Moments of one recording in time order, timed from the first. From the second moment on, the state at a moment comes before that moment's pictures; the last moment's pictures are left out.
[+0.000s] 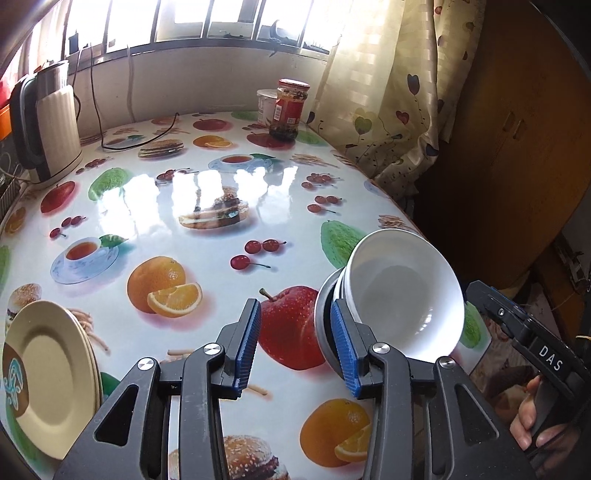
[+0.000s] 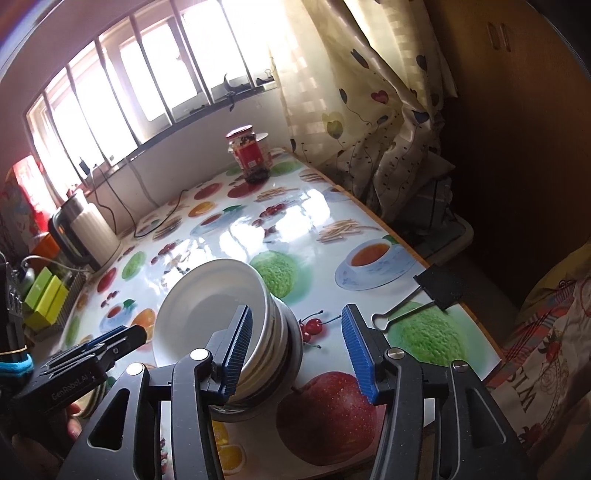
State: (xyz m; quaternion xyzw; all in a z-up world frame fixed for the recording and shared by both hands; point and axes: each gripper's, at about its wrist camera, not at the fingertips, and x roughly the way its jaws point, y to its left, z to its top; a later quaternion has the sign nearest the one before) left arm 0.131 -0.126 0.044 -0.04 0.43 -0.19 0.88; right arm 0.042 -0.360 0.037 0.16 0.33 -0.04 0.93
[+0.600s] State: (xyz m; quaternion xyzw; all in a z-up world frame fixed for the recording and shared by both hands) left arm 0.133 -0.116 0.019 -0.05 0.45 -0.18 0.87; right arm 0.034 -0.381 0.012 0.20 0.35 -0.05 0.91
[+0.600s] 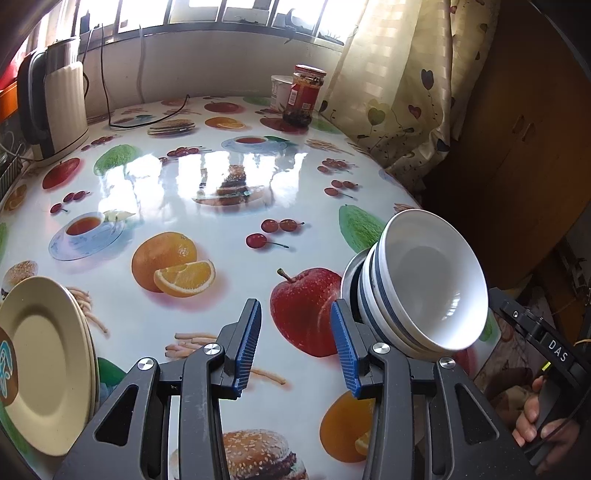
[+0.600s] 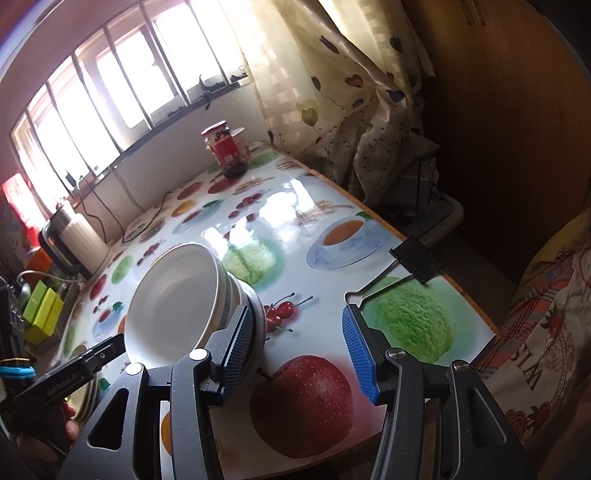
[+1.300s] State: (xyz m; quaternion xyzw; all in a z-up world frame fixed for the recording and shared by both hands) left arm 0.158 -0.111 -0.013 -0.17 0.50 -0.26 0.81; right arm 0.048 -0.399 -0.034 0.31 0.37 0.03 0.88
